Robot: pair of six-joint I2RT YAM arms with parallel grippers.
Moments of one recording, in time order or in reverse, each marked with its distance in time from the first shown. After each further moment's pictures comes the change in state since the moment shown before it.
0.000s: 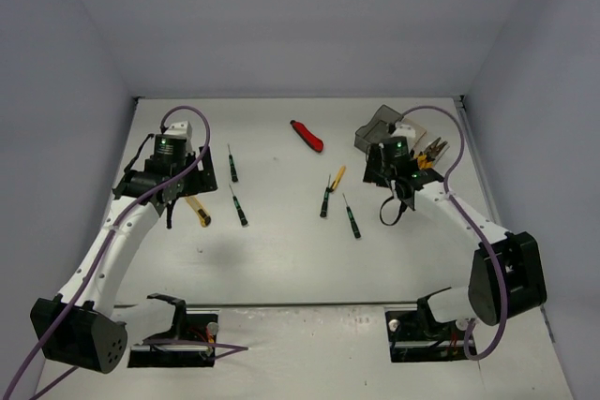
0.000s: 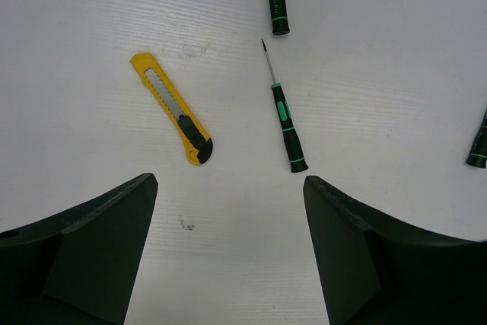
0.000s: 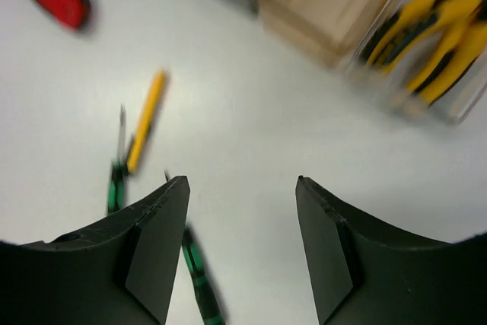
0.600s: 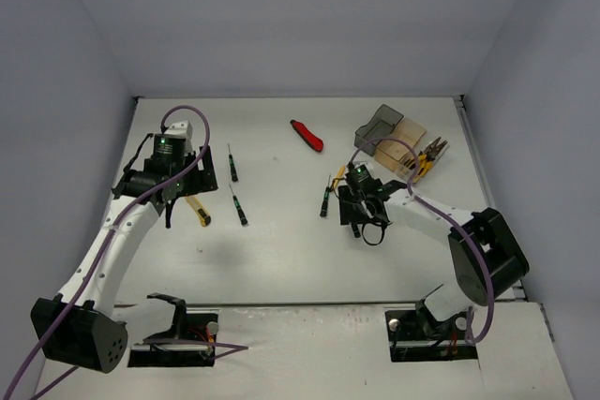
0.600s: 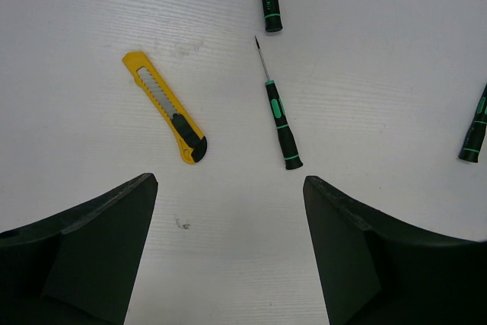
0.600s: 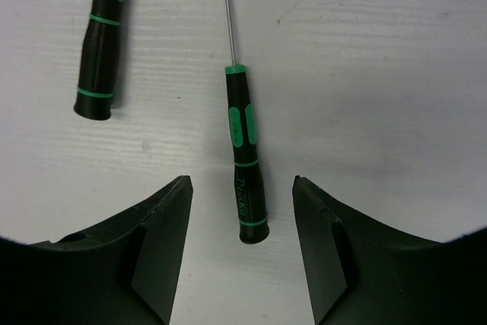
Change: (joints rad) left arm 0.008 0.000 0.000 0.000 0.028 0.000; right arm 0.232 0.127 -0.090 -0.170 -0.131 0.042
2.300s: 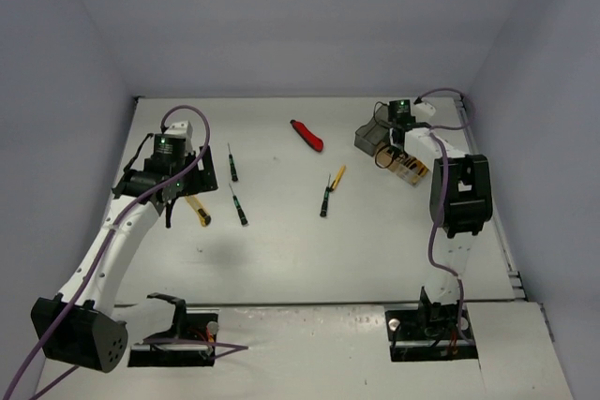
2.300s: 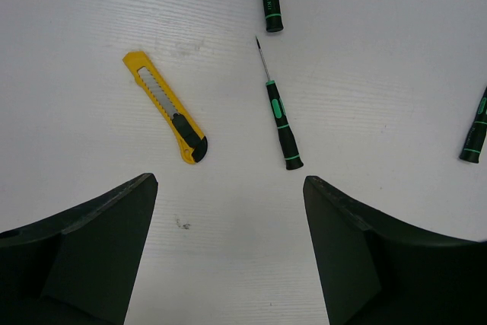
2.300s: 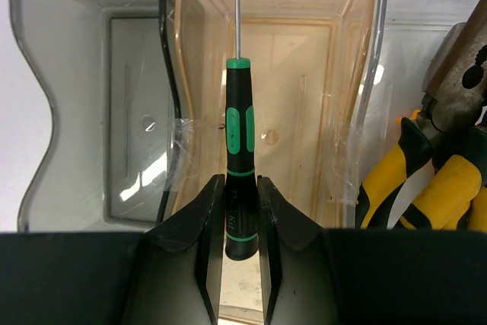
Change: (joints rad) left arm 0.000 0.001 0.000 0.000 -0.002 0.000; right arm -0.441 0.519 0.616 0.133 0.255 0.267
